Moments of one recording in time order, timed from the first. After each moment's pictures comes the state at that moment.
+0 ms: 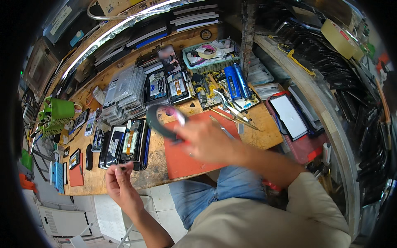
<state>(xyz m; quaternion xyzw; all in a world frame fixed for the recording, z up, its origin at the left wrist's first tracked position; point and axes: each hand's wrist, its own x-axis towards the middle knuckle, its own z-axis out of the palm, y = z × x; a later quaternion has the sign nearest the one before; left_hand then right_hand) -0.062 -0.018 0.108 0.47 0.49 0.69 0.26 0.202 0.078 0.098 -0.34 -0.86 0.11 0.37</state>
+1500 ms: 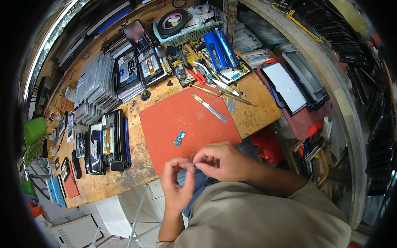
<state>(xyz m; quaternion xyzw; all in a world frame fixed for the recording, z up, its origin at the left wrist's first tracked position) 0.034 -0.029 0.043 0.62 0.49 0.44 0.43 0.236 -0.010 0.054 -0.43 -0.65 0.49 0.38</state>
